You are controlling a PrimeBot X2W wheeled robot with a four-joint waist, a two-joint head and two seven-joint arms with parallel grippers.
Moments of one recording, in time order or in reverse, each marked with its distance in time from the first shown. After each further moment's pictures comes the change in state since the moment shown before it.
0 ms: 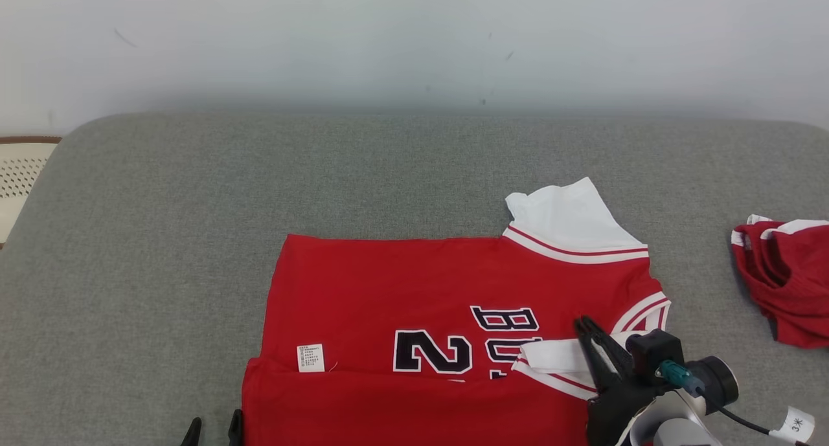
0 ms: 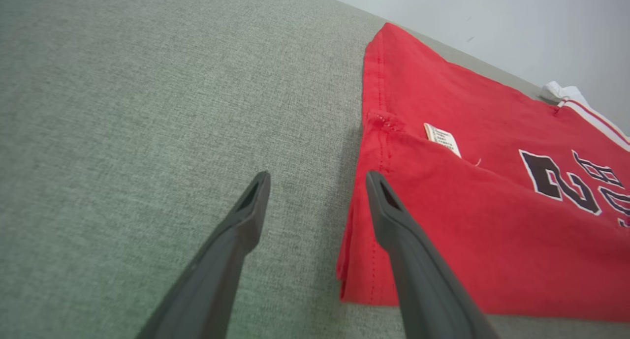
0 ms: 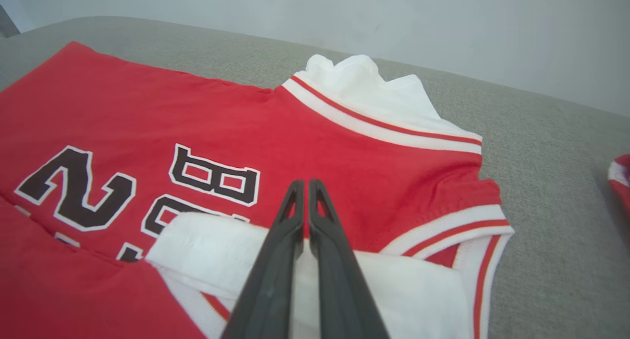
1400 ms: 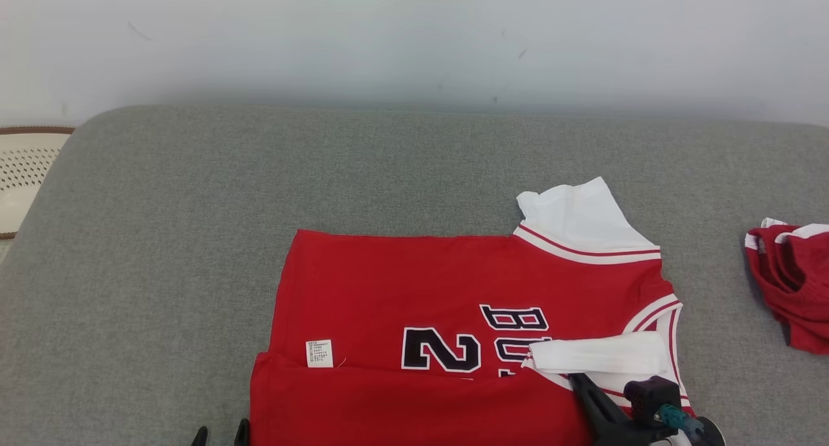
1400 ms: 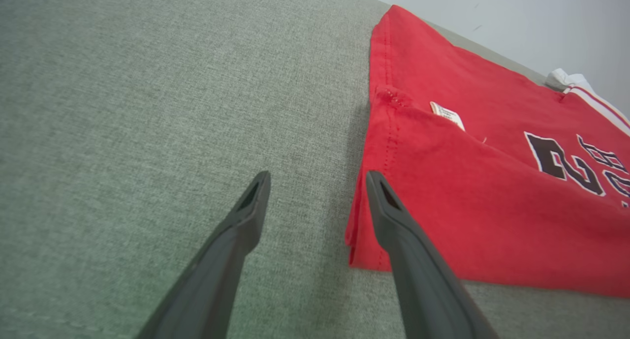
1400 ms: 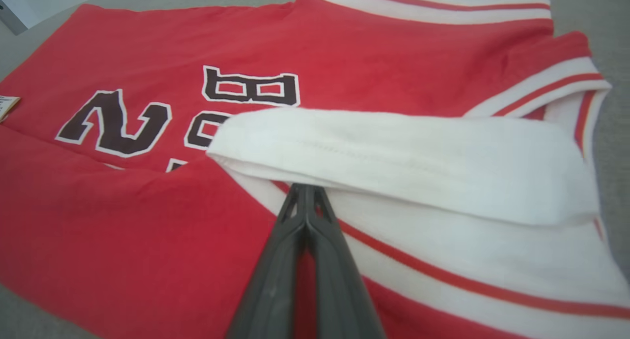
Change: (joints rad) left arm 0.021 0.000 -0.021 -0.003 0.001 0.000 0.000; right arm 0.106 0.045 0.019 0.020 0.120 0.000 -0.001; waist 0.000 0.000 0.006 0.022
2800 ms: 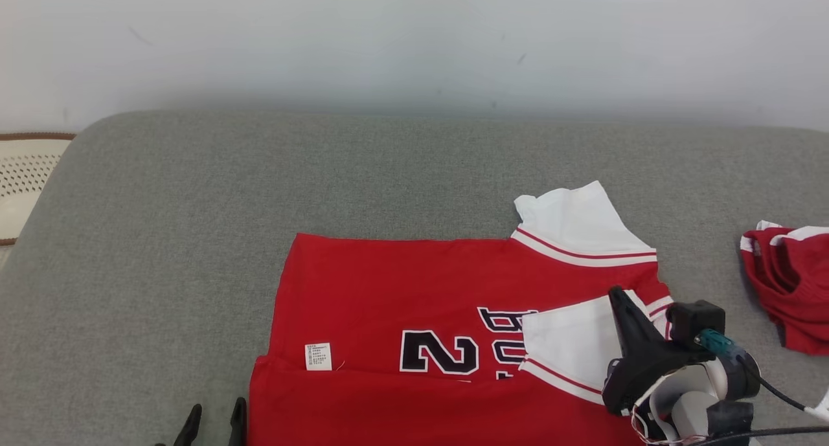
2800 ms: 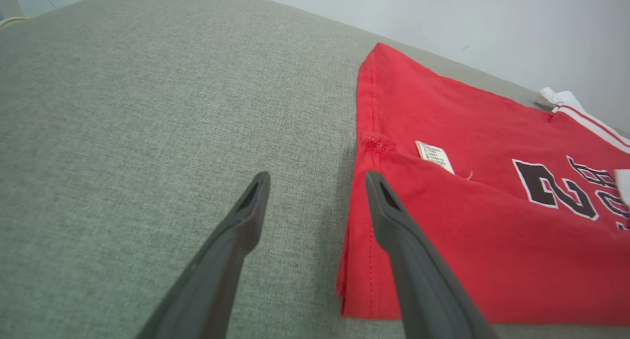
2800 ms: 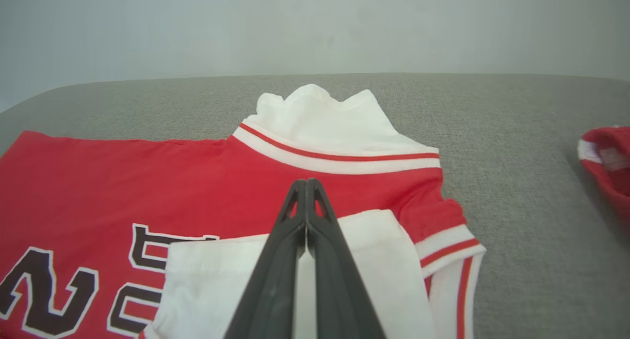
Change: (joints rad) left arm -0.021 0.000 0.002 -0.044 0.033 0.019 0.000; right arm -0.197 -0.001 -0.152 0.081 -0.016 0.000 0.001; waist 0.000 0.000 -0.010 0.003
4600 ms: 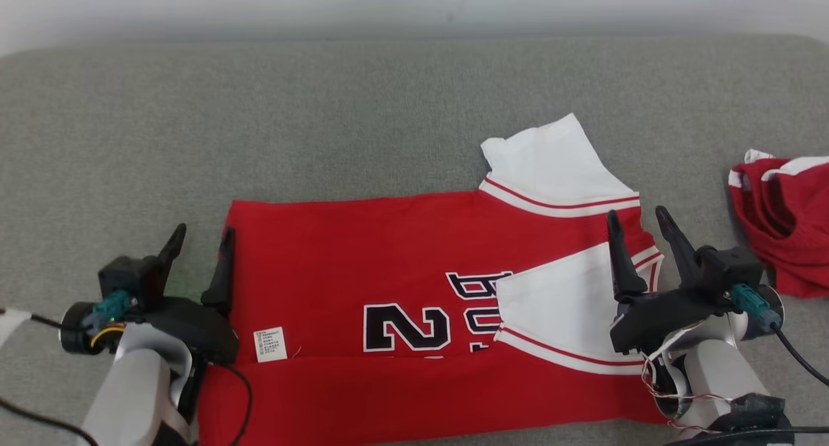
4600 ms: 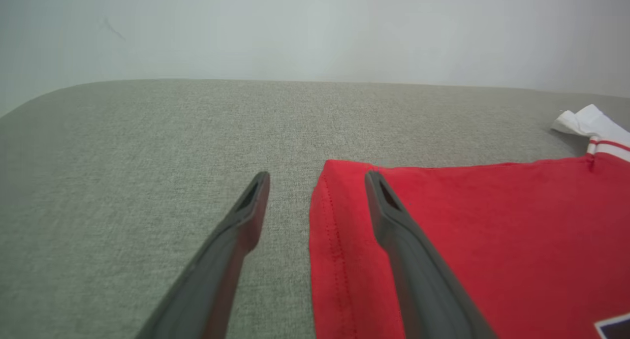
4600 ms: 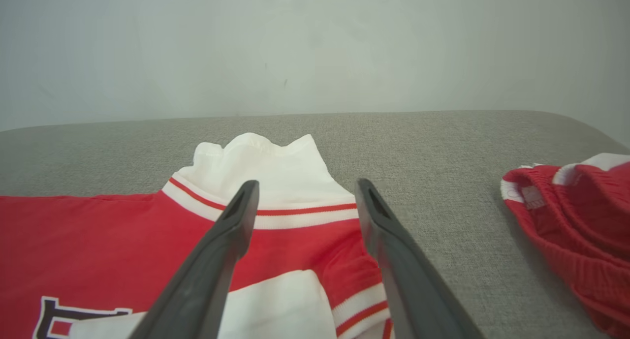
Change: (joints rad) left arm -0.498 0.057 -0.021 0.240 0.162 -0.016 0.000; right arm 0.003 0.021 -0.137 -0.265 -0.102 0.000 0.000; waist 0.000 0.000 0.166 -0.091
